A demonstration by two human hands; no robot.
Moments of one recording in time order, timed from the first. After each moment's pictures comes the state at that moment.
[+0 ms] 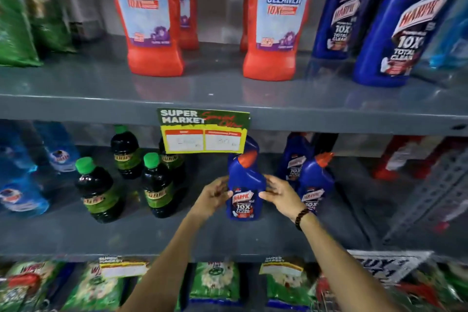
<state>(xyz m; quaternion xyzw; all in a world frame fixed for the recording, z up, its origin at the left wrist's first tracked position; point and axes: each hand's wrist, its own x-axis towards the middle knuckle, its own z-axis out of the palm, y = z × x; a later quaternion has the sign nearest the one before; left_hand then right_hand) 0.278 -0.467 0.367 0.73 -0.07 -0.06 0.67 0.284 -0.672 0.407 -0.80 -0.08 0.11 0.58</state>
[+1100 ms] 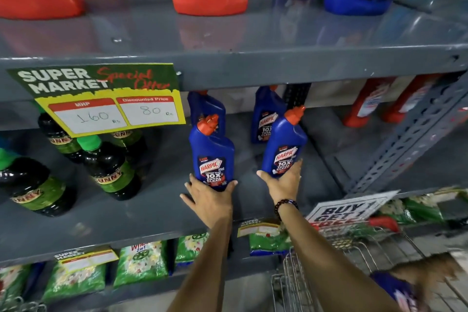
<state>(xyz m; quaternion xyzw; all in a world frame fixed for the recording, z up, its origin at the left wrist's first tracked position) 0.249 -0.579 0.307 0.84 0.28 0.14 0.44 0.270 -0.716 0.325 -0.78 0.28 -0.14 0.54</state>
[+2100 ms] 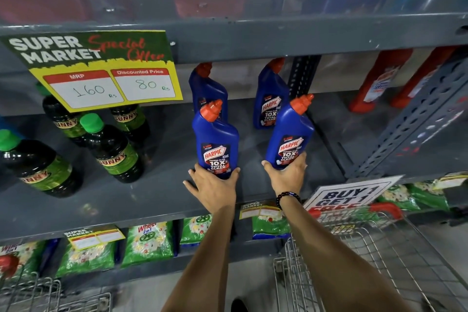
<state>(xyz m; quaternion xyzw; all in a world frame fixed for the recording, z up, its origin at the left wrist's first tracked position) 0.237 -0.583 0.305 0.87 0.27 0.13 0.38 0.255 -0.722 0.309 -0.80 0.27 -0.20 0.50</state>
